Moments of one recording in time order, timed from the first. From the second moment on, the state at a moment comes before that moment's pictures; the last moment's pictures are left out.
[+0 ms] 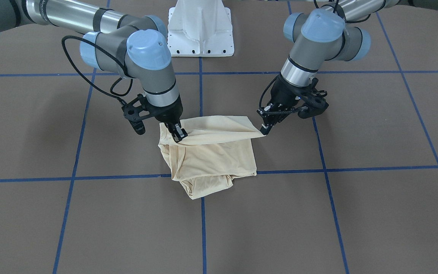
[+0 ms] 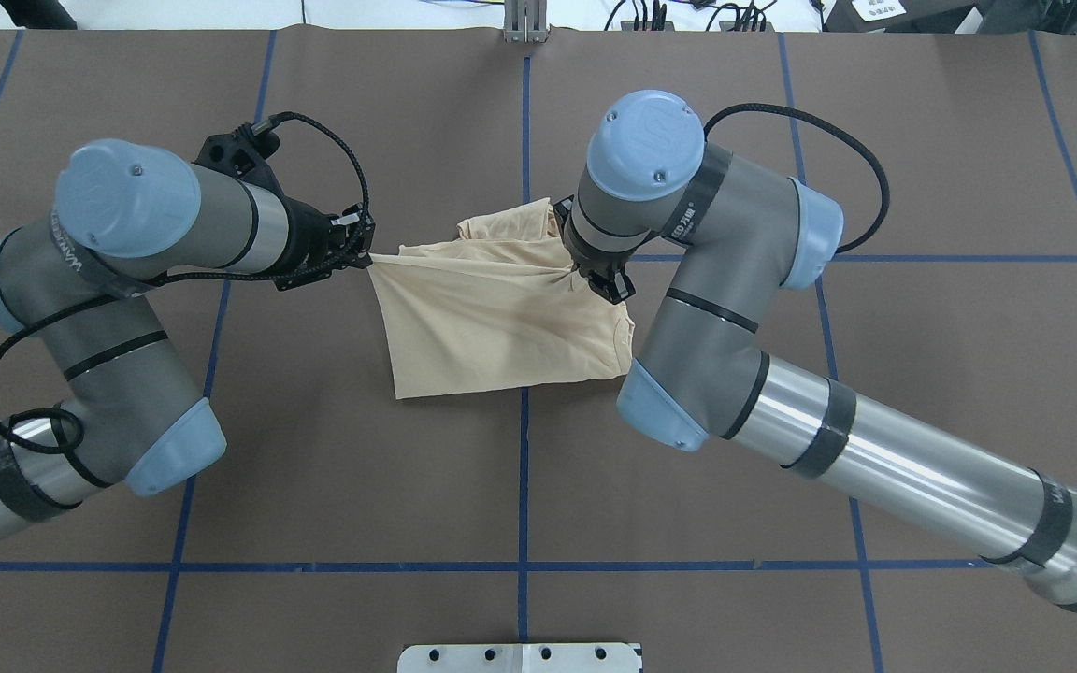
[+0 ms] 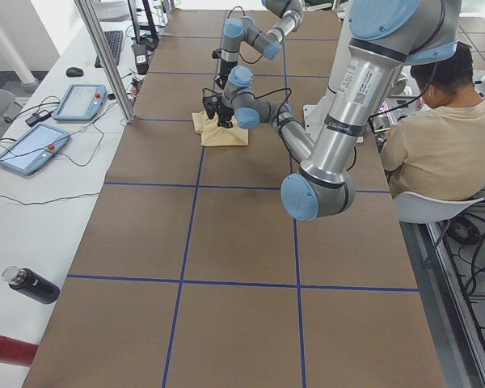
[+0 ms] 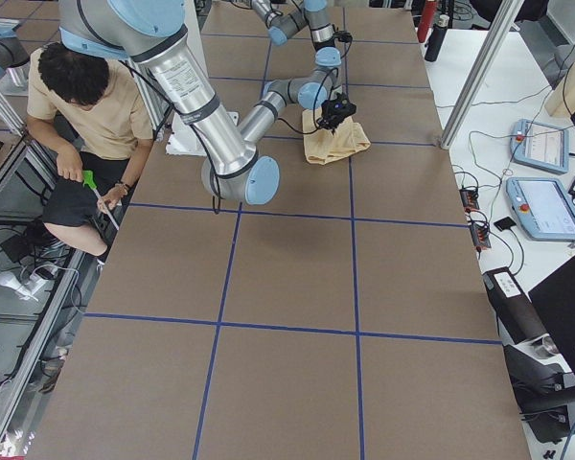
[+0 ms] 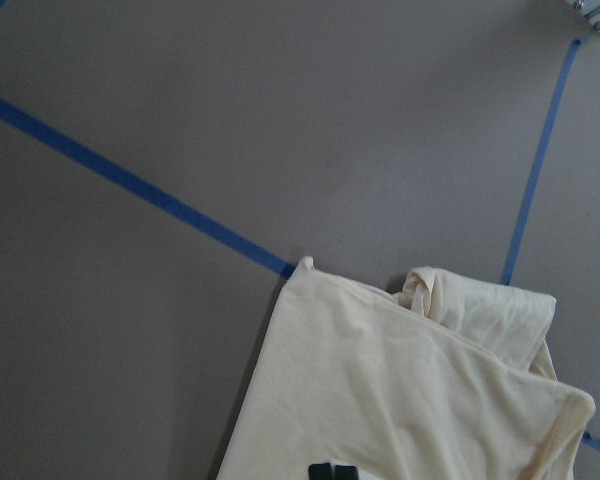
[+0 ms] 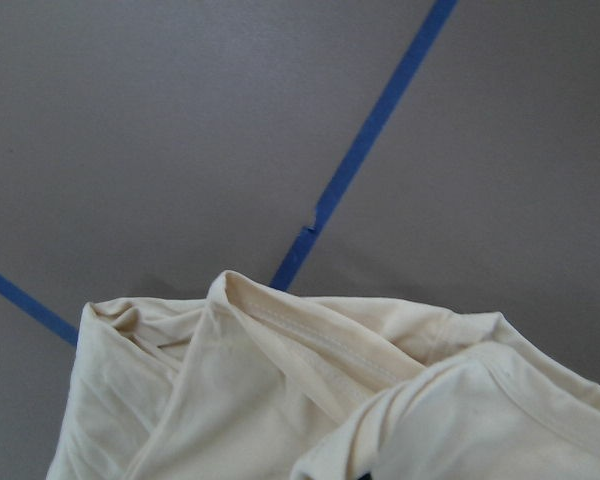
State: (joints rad) left arm -0.70 -2.03 -1.72 -2.05 -1.83 -1.68; right arm 0.64 -0.79 1.48 -1.46 1.88 2.15
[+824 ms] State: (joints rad) left arm -0.78 -2.17 -1.33 -2.29 -1.79 -1.62; right arm 0.76 -0.55 0.99 -1.19 1.90 1.88
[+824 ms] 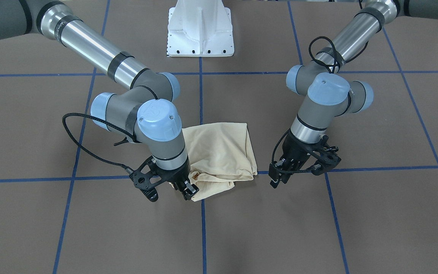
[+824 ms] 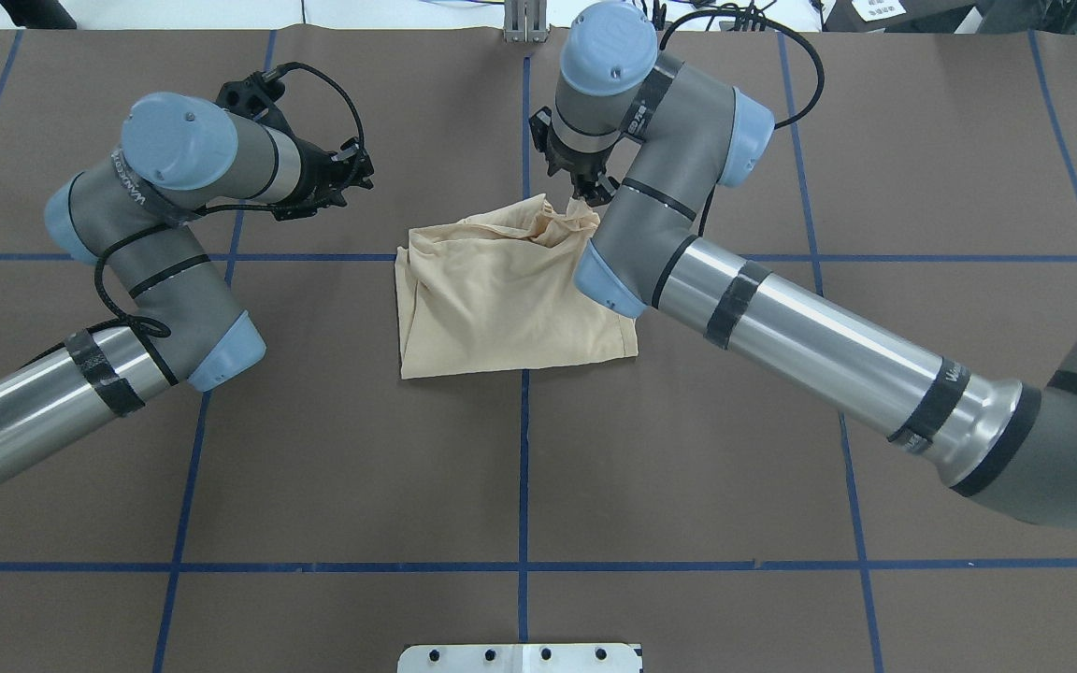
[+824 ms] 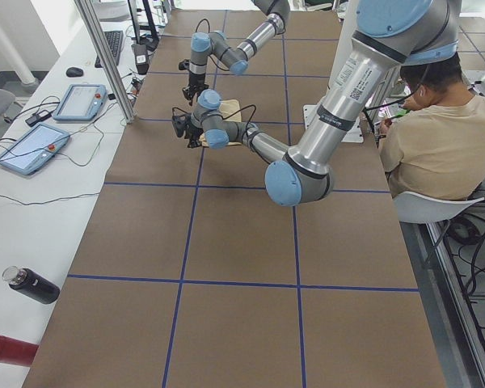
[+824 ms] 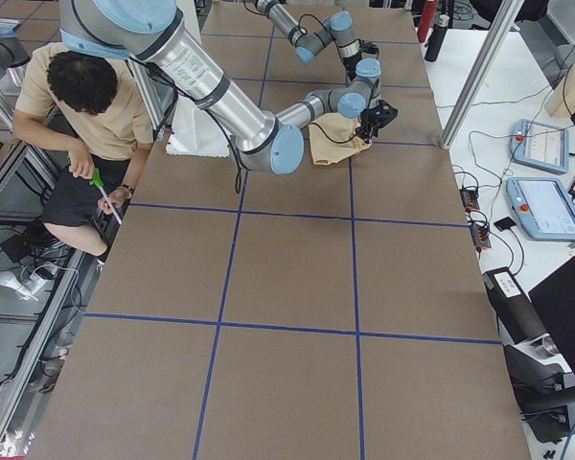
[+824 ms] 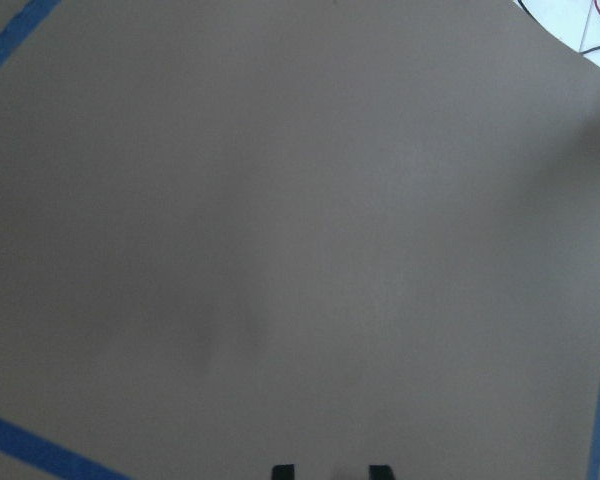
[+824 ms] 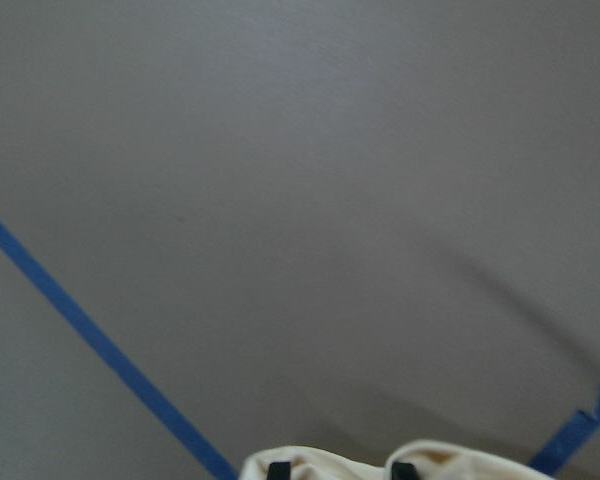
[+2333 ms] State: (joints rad) left arm -1.44 -1.86 -1.54 -2.05 -2.28 -0.20; right arm 1.37 -1.12 1.47 -1.52 2.22 0.59
